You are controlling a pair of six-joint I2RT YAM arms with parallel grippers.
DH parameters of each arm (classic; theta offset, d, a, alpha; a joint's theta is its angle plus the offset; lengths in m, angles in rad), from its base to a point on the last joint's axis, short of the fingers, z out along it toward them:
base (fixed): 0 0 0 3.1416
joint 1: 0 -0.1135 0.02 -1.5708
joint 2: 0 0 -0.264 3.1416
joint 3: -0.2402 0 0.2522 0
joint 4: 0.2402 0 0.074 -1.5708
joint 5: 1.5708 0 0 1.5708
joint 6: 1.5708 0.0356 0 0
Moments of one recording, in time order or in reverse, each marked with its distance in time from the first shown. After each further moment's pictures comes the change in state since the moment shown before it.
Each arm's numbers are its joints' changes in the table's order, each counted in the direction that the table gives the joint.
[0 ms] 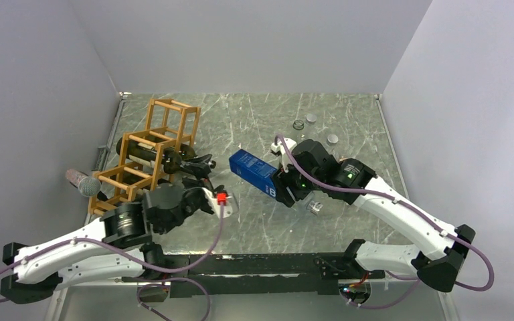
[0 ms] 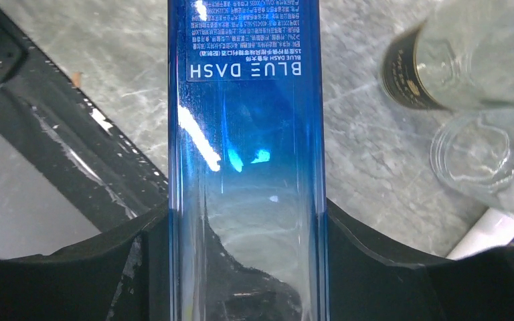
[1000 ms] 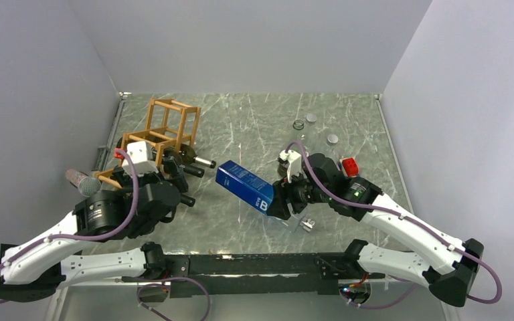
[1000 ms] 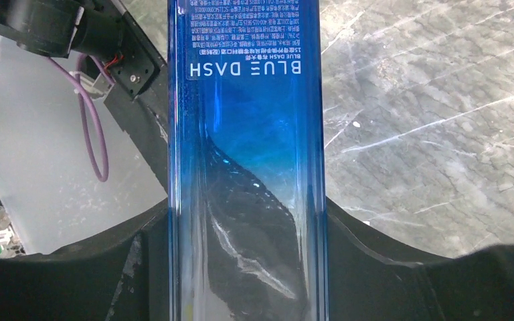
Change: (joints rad) left arm -0.009 -0.043 -0.328 0.843 -0.667 -1.833; right arm 0.007 0.164 0.260 -0.250 -0.228 0.226
